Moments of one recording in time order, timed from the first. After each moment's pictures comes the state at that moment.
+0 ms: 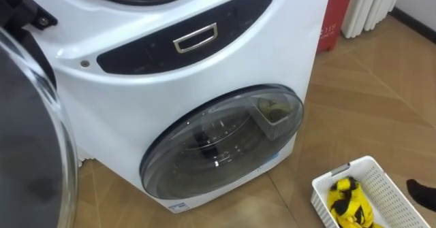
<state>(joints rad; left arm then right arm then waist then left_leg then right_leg) 0.11 0.26 -0.14 1.04 -0.17 -0.04 -0.02 -0.10 -0.46 -0.21 0.74 0.10 -0.20 -0.58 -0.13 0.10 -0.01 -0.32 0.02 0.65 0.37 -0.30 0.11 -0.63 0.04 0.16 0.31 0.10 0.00</state>
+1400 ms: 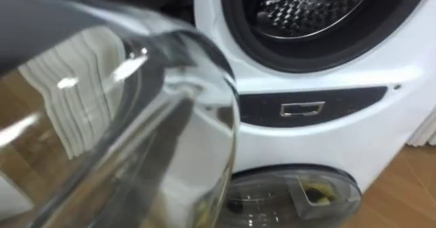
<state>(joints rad) 0.21 0.20 0.05 1.11 -0.16 -0.05 0.04 0.08 -0.25 0.02 1.20 0.29 -0.11 -0.11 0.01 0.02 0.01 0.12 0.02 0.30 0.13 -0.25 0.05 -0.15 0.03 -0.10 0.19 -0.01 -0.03</state>
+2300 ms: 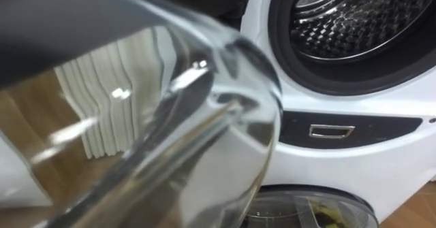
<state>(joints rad) 0.22 0.19 0.12 1.12 -0.09 -0.01 0.10 0.07 -0.22 0.03 1.20 0.19 -0.06 0.02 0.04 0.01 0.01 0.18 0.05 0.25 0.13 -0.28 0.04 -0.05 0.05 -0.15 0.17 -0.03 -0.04</state>
